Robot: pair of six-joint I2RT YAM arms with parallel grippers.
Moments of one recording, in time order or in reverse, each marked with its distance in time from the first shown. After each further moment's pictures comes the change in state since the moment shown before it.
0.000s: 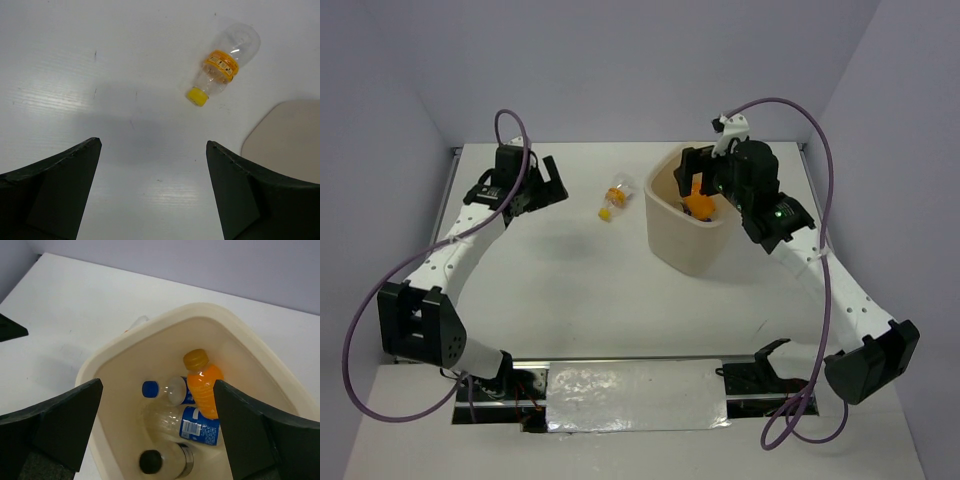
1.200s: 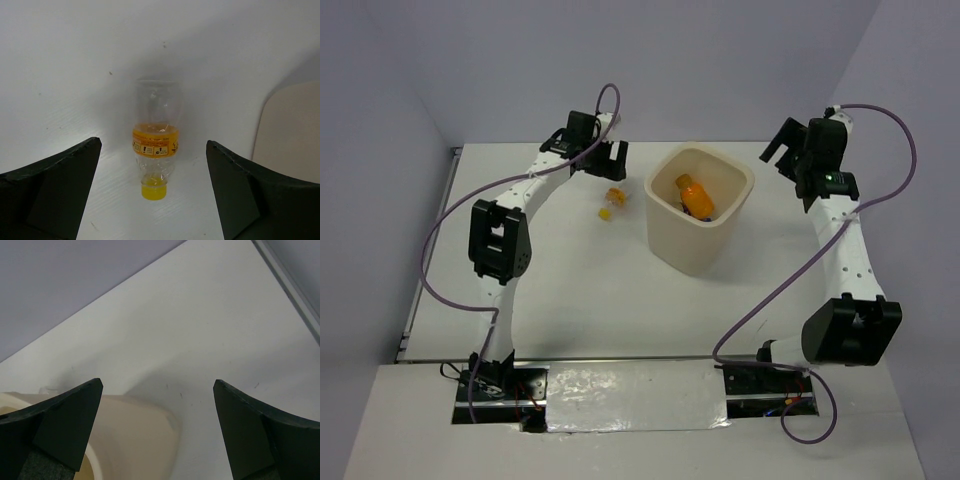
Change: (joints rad) left arm -0.141 0.733 0.738 -0.010 0.260 0.468; right arm -0.553 0.167 0.132 -0.184 0.036 0.340
